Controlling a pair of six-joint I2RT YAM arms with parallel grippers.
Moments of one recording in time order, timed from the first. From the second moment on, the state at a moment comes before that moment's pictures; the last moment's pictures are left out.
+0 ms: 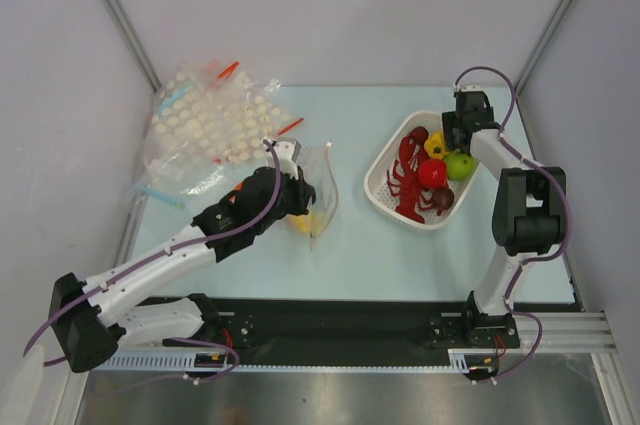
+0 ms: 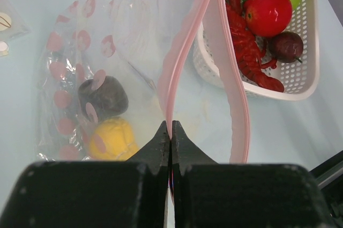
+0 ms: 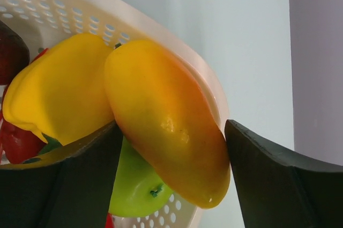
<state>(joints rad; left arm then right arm) -0.86 1.08 0.87 -0.23 -0.29 -0.45 0.04 1.86 1.36 -0.27 0.36 -0.13</state>
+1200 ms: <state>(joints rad) -0.86 1.07 0.87 -0.23 -0.30 -0.45 0.64 1.14 0.99 -0.16 0.22 0.04</state>
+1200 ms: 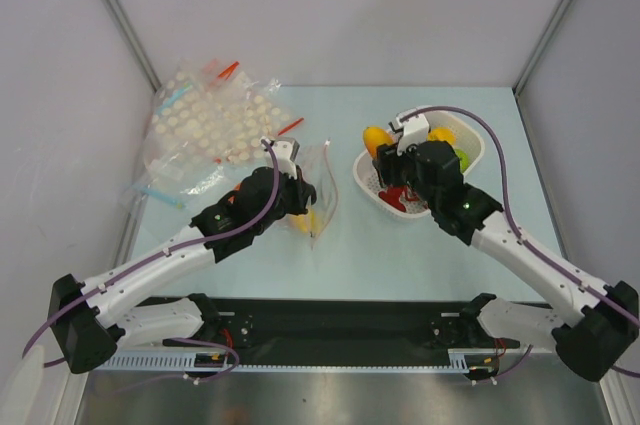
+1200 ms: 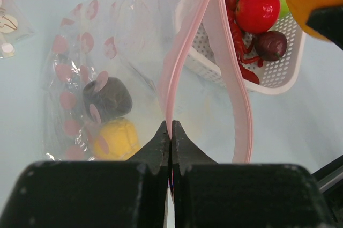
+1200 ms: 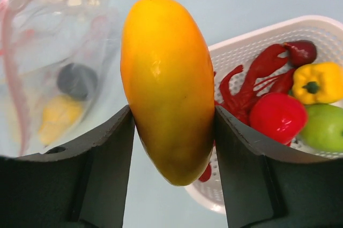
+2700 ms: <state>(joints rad) -0.87 1.06 0.87 -0.20 -0.31 -0.43 0.84 1.17 0.81 0.03 -0.09 0.47</state>
